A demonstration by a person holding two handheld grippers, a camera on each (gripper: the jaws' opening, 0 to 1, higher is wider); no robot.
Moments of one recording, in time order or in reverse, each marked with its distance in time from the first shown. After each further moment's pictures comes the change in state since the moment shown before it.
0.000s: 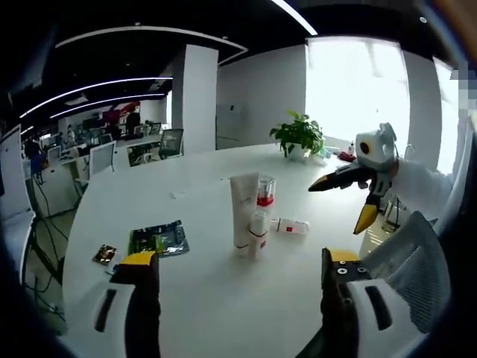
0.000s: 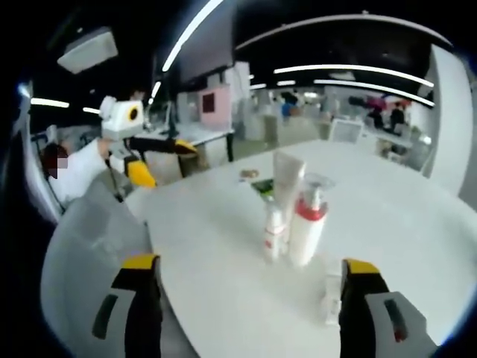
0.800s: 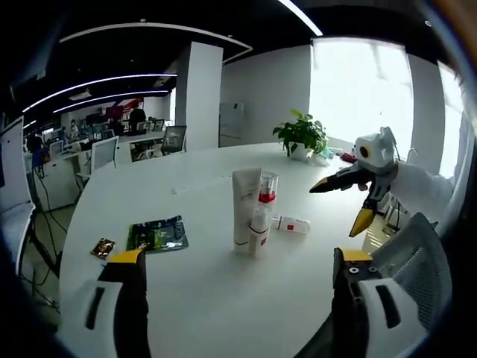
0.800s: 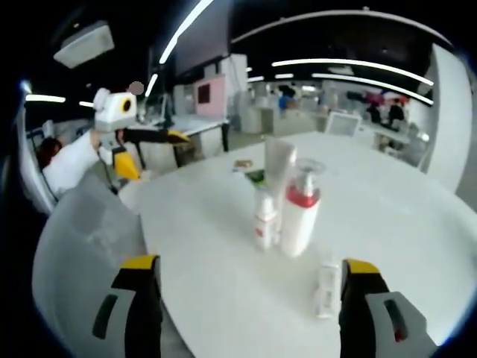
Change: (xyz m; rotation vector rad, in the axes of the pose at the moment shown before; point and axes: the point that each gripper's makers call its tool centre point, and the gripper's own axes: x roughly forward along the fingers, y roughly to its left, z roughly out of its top) left arm 0.005 0.000 -0.008 -0.029 0.013 0.007; right arm 0.004 -0.014 -0.018 0.000 0.046 -0.025
